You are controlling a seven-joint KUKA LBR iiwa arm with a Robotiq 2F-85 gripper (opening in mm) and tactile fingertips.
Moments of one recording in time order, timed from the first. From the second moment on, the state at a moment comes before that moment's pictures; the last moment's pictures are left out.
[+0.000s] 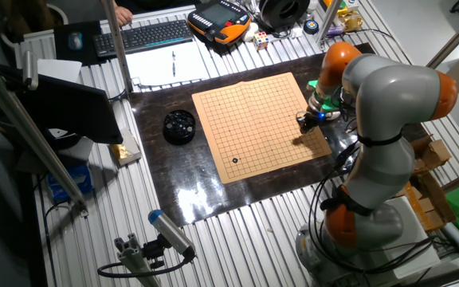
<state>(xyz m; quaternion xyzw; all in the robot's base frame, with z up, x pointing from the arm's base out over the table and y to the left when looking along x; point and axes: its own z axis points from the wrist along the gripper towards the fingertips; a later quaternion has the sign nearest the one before) 0.453 -0.117 0.062 -0.03 -1.00 -0.05 0.06</state>
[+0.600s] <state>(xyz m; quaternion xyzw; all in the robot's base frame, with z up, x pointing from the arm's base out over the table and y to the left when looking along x) 0.449 -0.116 0.059 -0.05 -1.00 -0.06 0.06</state>
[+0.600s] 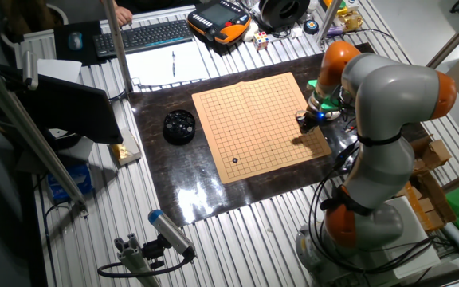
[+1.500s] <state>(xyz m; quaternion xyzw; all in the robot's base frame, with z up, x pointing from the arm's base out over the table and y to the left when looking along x) 0.430 -0.118 0.045 -0.04 -1.00 -0.06 0.05</state>
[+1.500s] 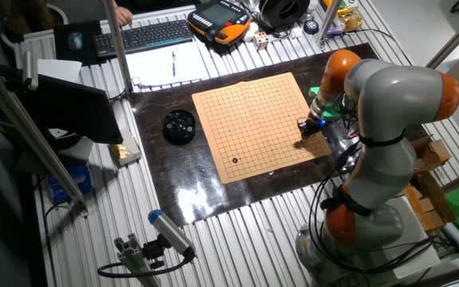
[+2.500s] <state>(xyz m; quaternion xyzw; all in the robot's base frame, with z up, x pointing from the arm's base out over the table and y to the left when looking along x) 0.425 -0.122 0.034 -0.04 -1.00 -0.06 0.04</state>
